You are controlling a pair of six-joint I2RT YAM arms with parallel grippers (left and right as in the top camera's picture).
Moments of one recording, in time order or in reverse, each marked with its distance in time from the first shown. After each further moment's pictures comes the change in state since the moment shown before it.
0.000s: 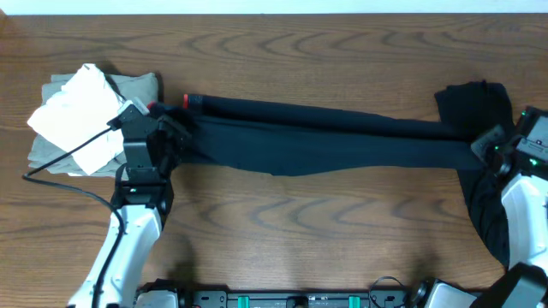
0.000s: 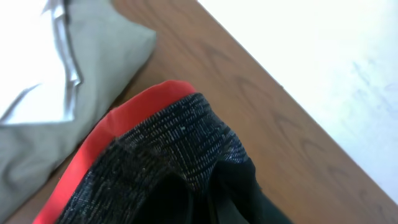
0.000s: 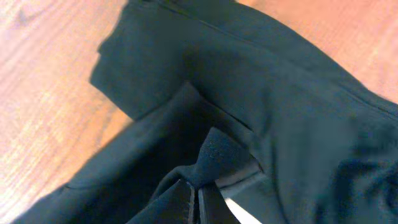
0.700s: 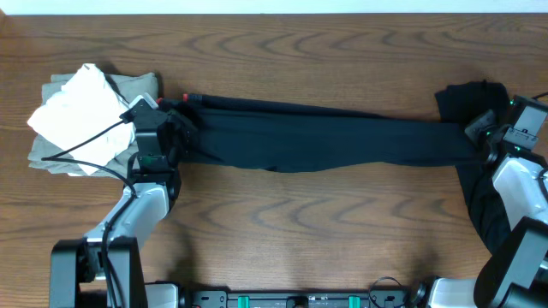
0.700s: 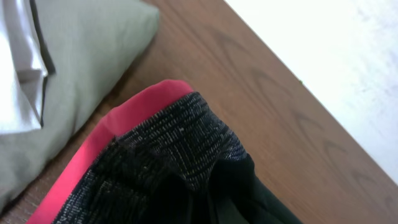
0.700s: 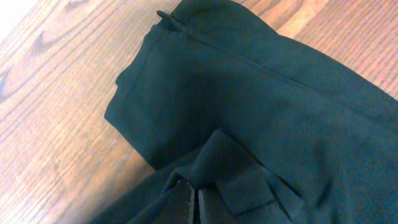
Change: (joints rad) left arm 0.000 0.256 0.000 0.219 0.007 0.000; right arm 0.026 0.180 0.004 0.269 -0.002 0.019
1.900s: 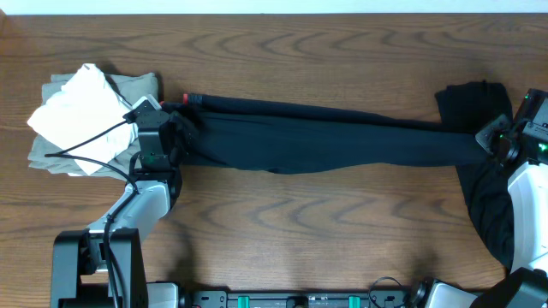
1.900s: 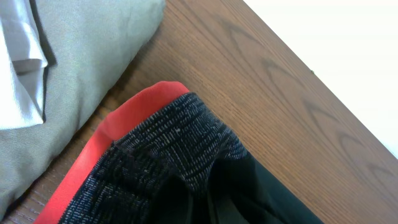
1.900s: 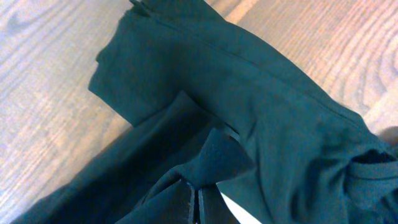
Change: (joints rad) left arm 0.000 0.028 0.000 0.002 0.000 0.034; right arm 0.008 -0.175 0.143 -0.462 0.101 -0.019
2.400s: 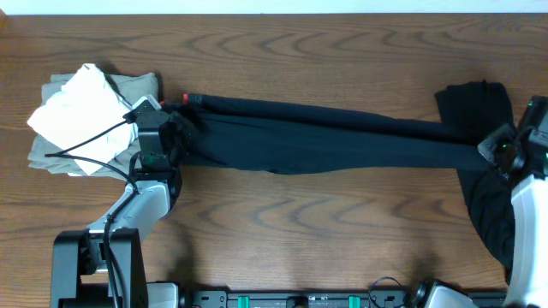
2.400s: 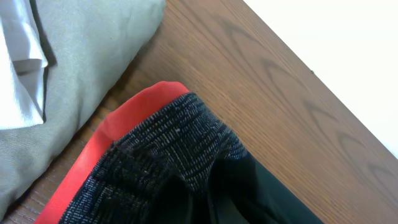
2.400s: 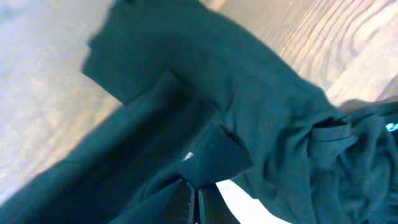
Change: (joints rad) left arm 0.000 0.000 0.000 -0.001 0.000 0.000; right arm 0.000 -0.134 0.024 -0.164 0.018 0.001
